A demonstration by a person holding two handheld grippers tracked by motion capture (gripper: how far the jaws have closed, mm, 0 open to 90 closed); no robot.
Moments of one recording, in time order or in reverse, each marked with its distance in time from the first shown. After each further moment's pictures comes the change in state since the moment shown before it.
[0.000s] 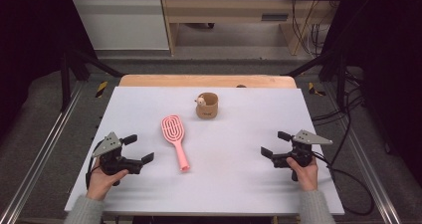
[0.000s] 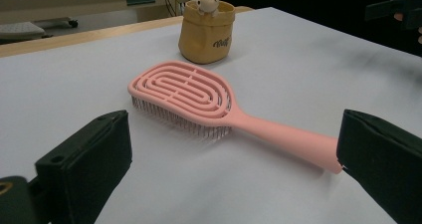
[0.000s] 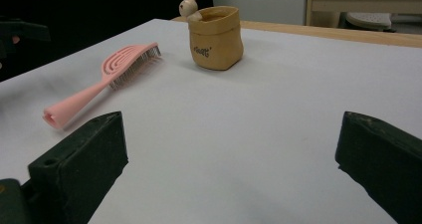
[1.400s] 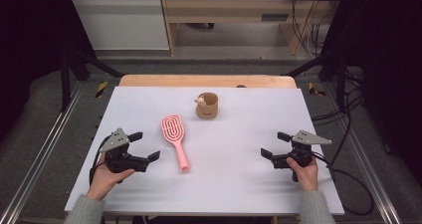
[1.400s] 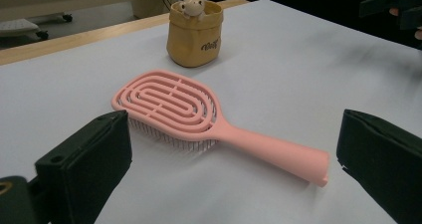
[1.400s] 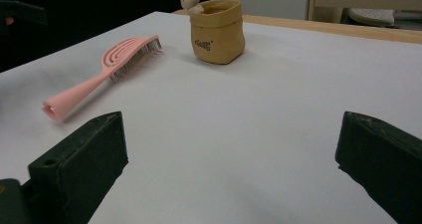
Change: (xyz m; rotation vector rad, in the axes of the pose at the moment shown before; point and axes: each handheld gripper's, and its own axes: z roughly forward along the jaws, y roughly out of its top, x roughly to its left) left arm -0.015 0.022 0.011 0.054 -0.006 0.025; right arm 0.000 -0.001 0.000 0.025 0.004 -0.014
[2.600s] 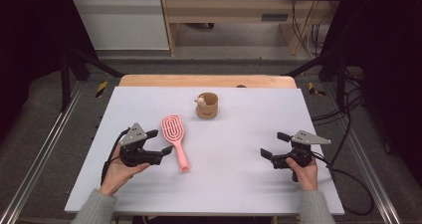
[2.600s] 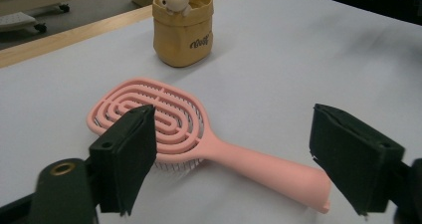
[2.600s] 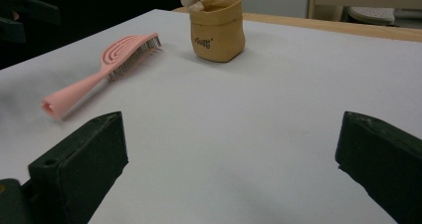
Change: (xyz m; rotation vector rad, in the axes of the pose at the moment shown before) left arm -0.017 0.019 0.031 0.086 0.011 0.049; right arm 0.000 0.000 0.001 0.007 0.000 0.000
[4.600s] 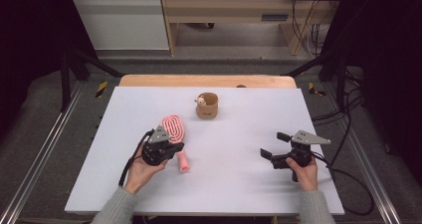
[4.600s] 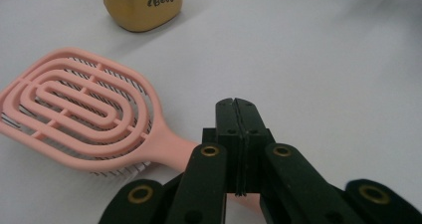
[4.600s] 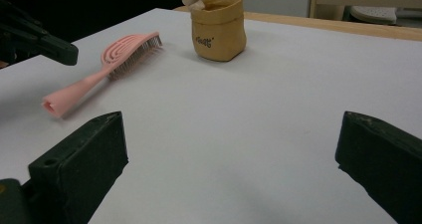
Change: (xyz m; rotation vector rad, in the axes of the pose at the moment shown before) left arm -0.026 0.002 0.050 0.160 -0.028 -0.007; right arm 0.000 0.000 0.001 0.003 0.004 -0.003
